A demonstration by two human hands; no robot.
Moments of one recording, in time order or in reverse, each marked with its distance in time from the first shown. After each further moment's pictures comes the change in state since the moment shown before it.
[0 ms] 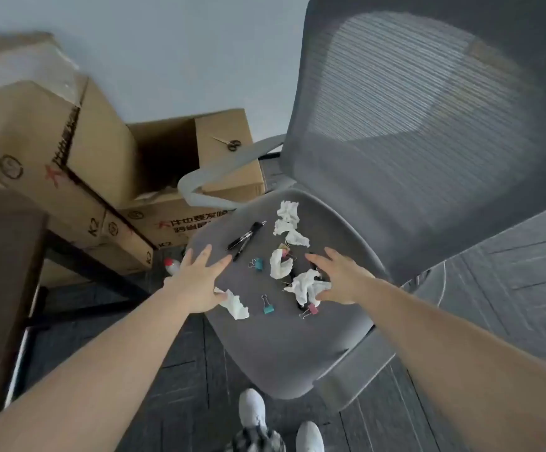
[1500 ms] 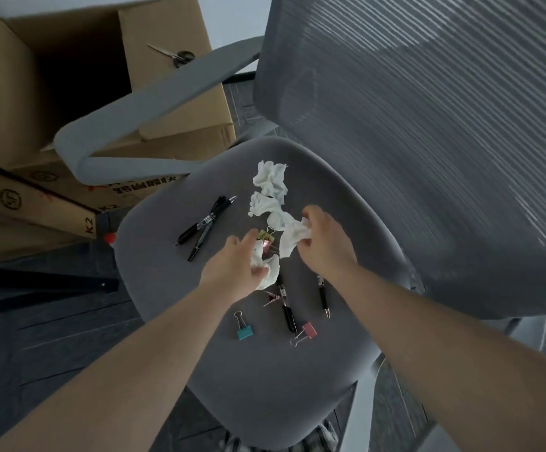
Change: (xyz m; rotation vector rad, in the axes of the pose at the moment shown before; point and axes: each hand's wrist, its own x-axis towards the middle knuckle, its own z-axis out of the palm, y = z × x) left_hand 0.198 0.083 0.062 -0.335 0.081 0.086; right_hand 0.174 0.032 0.034 0.326 0.367 0.097
